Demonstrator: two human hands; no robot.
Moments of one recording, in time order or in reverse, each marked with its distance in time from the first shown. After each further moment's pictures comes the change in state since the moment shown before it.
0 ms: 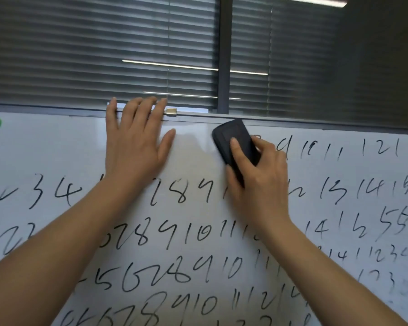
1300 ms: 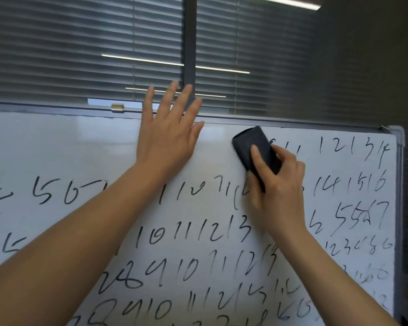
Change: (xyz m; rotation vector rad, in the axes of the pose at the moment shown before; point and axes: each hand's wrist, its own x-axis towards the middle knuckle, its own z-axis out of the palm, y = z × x) left_hand 0.035 0.116 -0.008 -0.031 -0.114 0.131; right_hand -0.024 0.087 -0.058 -0.035 -0.035 0.086
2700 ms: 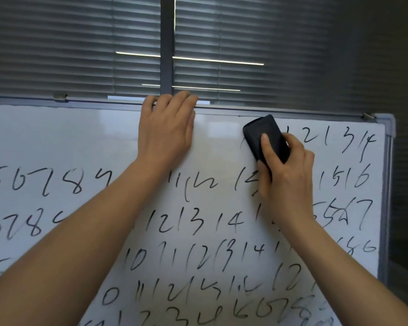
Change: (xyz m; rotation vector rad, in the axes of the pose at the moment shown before) left_hand 0.018 0.081 0.021 -0.026 0.133 -0.056; right_hand 0.004 0.097 -0.029 -0.018 -0.031 0.026
